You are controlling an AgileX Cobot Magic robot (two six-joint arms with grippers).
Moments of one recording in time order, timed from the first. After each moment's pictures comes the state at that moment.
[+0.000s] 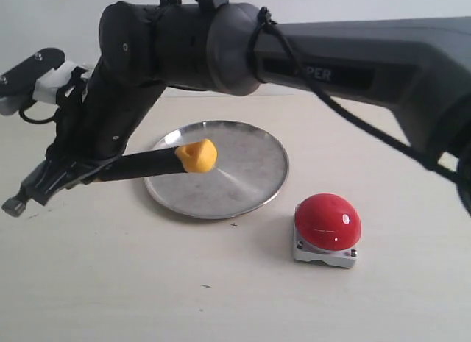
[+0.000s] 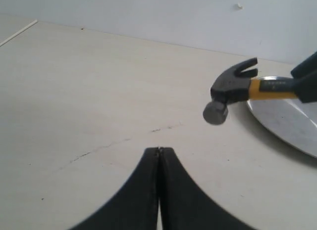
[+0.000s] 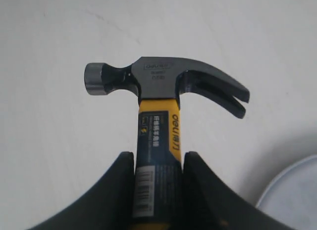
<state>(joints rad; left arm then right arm) 0.05 0.01 0.00 -0.12 0.37 -0.03 0.89 2.17 -1.89 0.30 0.76 -0.48</state>
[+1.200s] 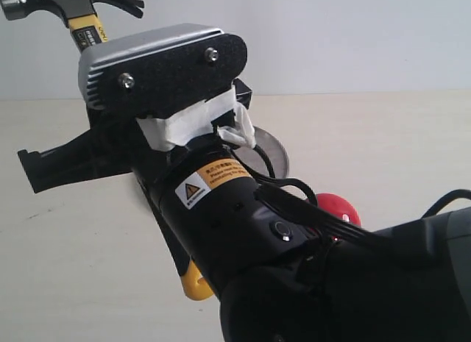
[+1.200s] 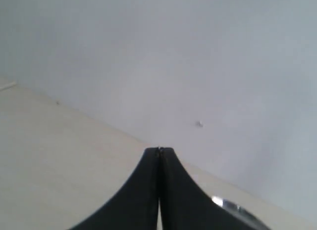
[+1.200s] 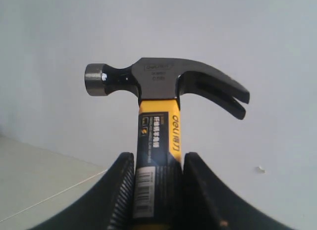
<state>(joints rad) 0.05 0.01 0.00 -0.46 0.02 0.00 1.22 1.70 -0.86 0.66 -1.08 -0.40</state>
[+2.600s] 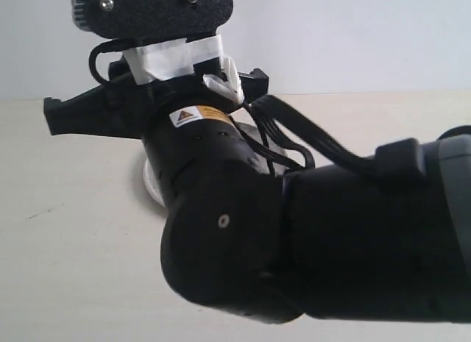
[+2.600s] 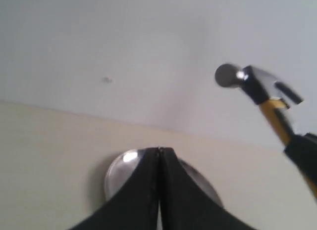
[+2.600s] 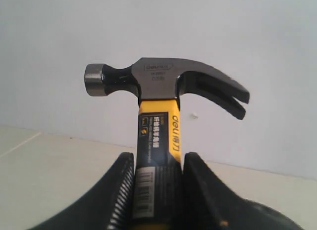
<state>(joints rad) -0.38 0.70 -0.37 -0.27 -0.15 -0.14 1.22 1.70 -1.05 1.18 -0.93 -0.81</state>
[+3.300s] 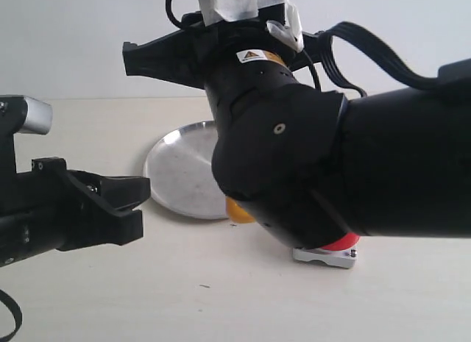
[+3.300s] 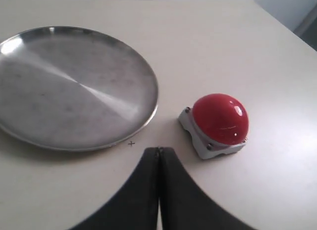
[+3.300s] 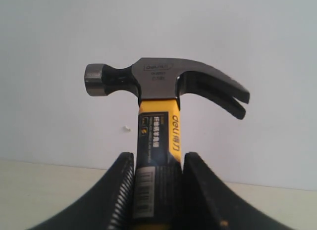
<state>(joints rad) -0.74 1.18 -0.44 0.08 -0.21 -0.44 1.10 1.65 -1.06 1.26 -0.96 -0.94</state>
